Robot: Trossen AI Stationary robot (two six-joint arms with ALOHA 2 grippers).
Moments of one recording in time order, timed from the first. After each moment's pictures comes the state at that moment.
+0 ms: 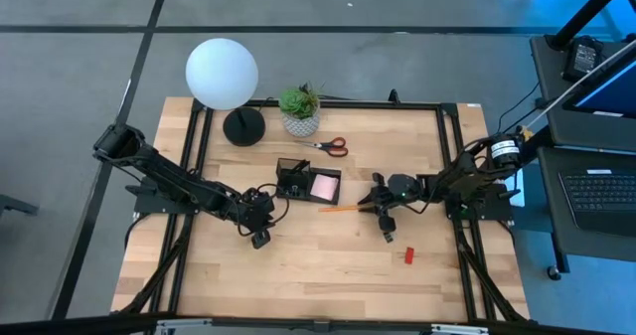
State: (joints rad) left arm -0.38 1.36 0.58 -0.20 -0.24 -0.79; right arm 0.02 1.72 0.21 0.91 -0.10 -0.01
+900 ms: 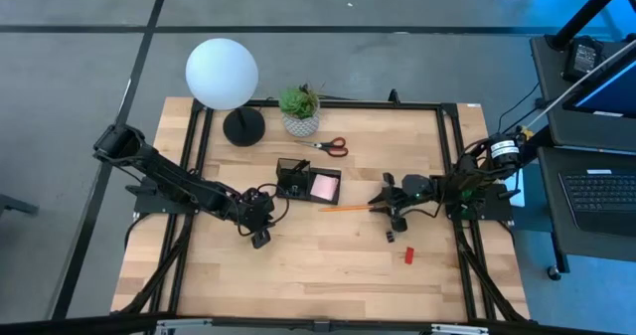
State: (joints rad) left arm -0.38 1.36 0.58 -0.20 -0.25 -0.79; right arm 0.02 1.72 0.06 1.13 -0.09 -0.08
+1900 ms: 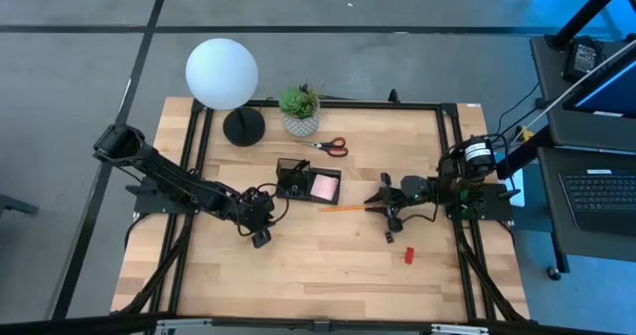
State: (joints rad) left arm -0.38 1.36 0.58 -0.20 -0.26 -0.79; right arm 0.02 1.95 0.06 1.36 -0.07 -0.10
